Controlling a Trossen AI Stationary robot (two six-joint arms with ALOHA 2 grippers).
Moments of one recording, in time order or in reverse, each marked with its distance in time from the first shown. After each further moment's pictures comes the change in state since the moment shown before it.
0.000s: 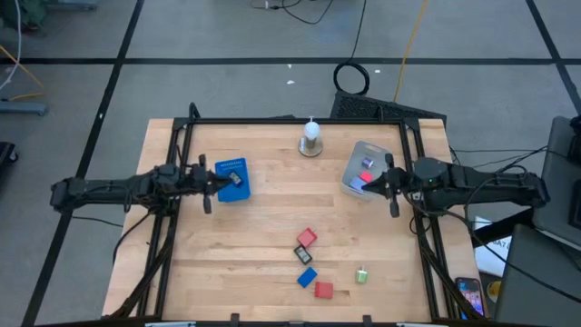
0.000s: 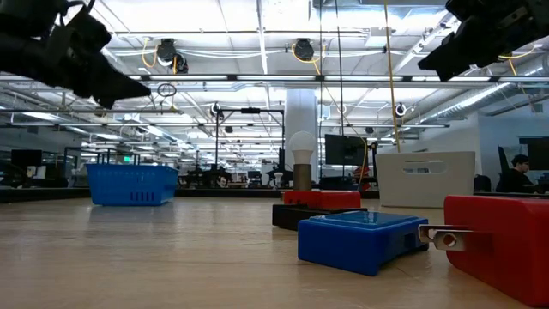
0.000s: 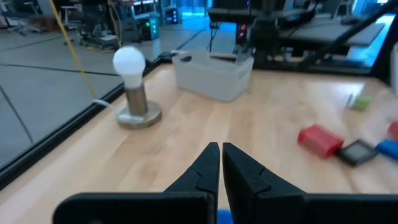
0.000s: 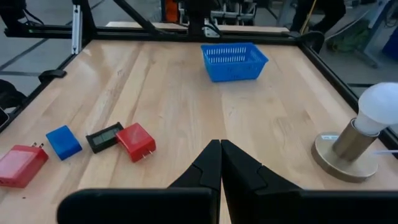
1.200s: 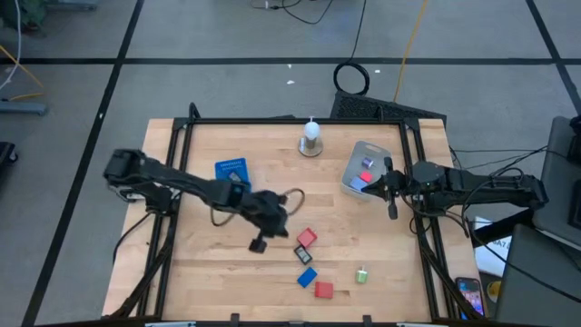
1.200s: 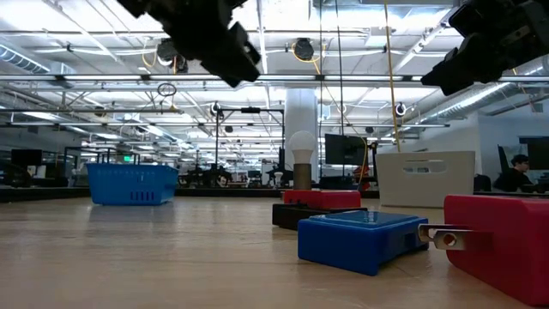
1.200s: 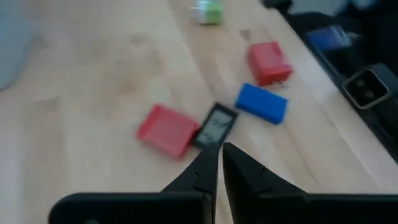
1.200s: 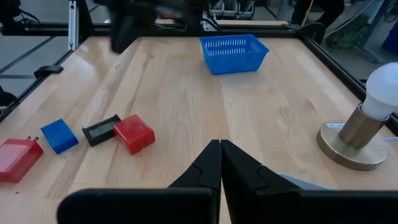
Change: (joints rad) left arm -0.271 1.272 0.920 -0.218 0.340 0.125; right arm 0.000 -0.053 -0.101 0.054 0.003 0.022
